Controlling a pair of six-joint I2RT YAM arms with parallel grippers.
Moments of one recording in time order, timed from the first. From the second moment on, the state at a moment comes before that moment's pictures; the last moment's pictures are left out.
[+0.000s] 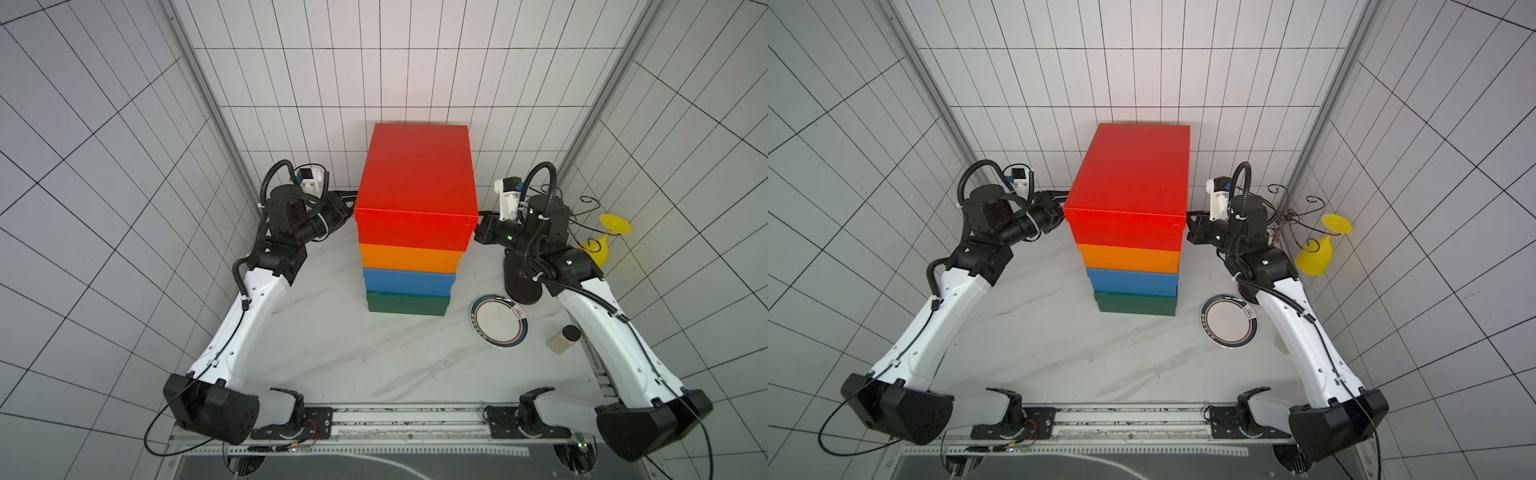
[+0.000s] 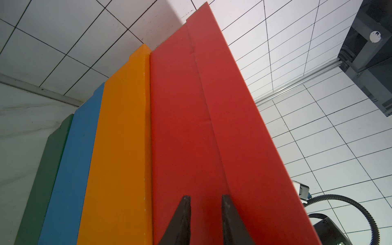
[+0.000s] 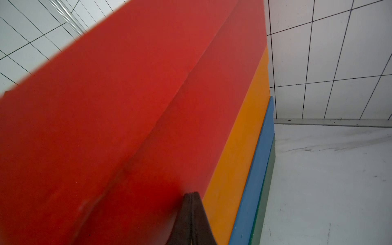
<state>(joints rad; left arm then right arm) -0.23 1.34 1.45 -0.20 0.49 -0.97 0.31 1.26 1.42 -0.43 -0.29 0.37</state>
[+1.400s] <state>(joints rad) -0.23 1.39 1.49 -0.19 0.47 -0.98 0.24 1.33 1.45 -0.35 -0.37 0.41</state>
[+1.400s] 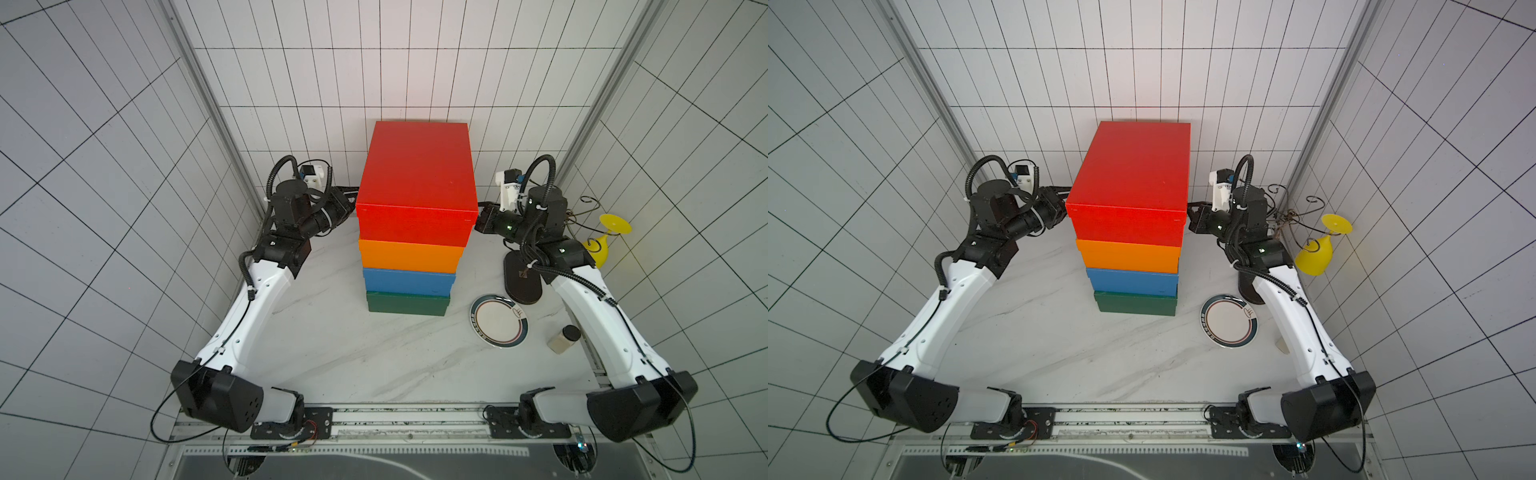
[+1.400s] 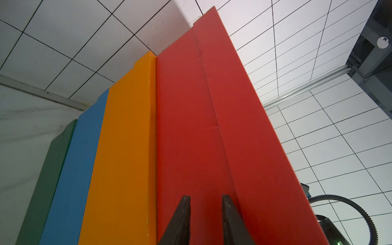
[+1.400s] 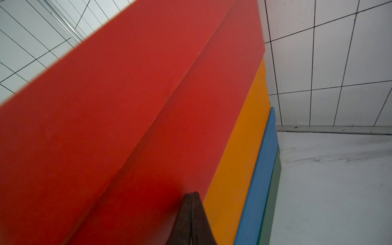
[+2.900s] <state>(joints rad) -0.18 1.40 1.12 -0.15 0.54 -0.94 0.24 1.20 1.09 -0.26 -0.44 0.48</state>
